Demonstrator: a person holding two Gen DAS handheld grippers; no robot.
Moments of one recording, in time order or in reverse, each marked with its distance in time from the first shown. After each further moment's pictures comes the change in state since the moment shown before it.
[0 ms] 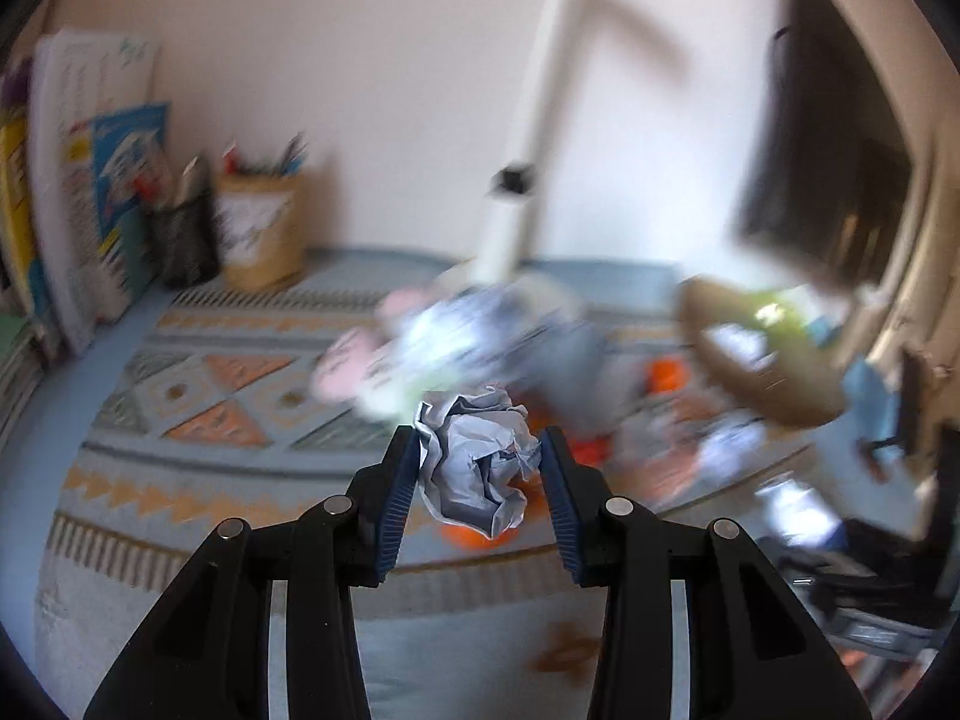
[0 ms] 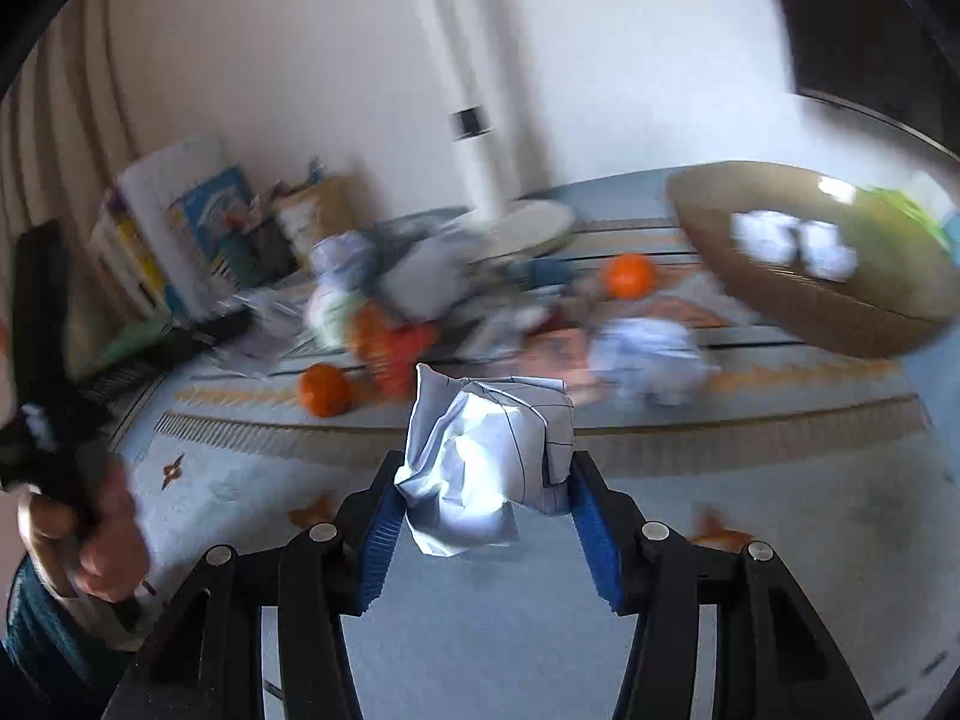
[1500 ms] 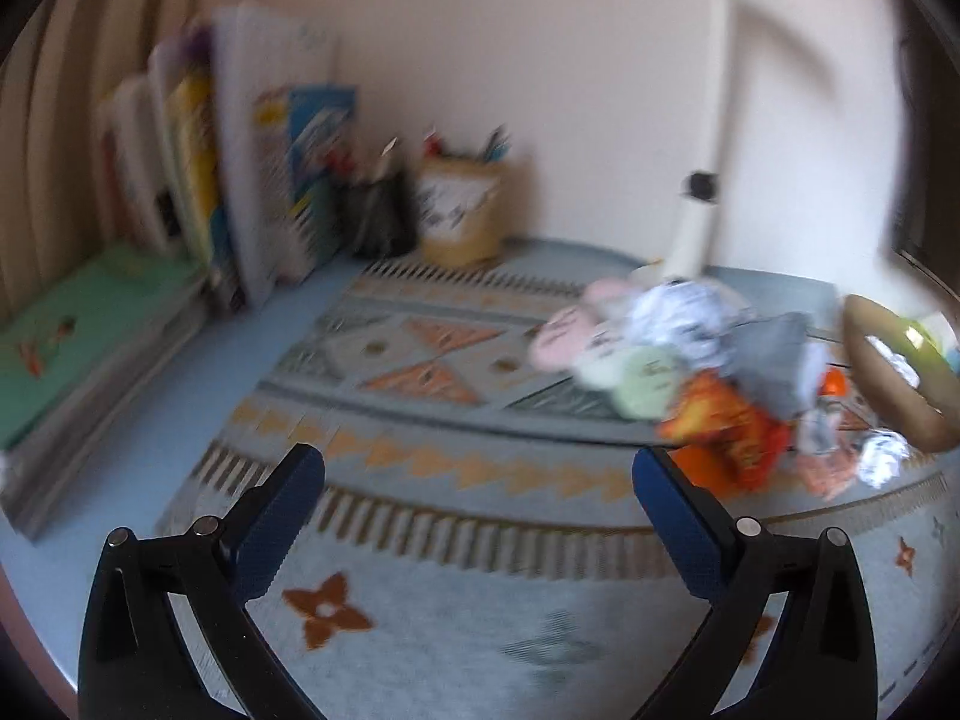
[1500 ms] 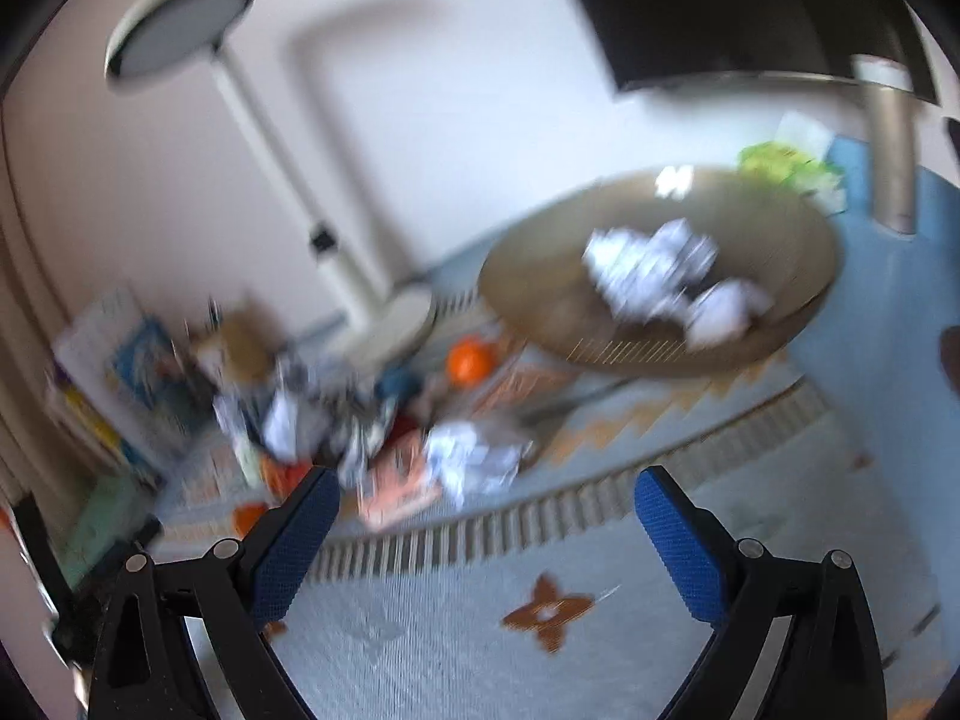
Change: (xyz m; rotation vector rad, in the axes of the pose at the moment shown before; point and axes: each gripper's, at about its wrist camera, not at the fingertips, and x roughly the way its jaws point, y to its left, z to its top) left arm -0.022 0.070 -0.021 -0.111 -0.007 0.419; right arm -0.013 -0.057 0.030 0.224 -0.084 -0.101
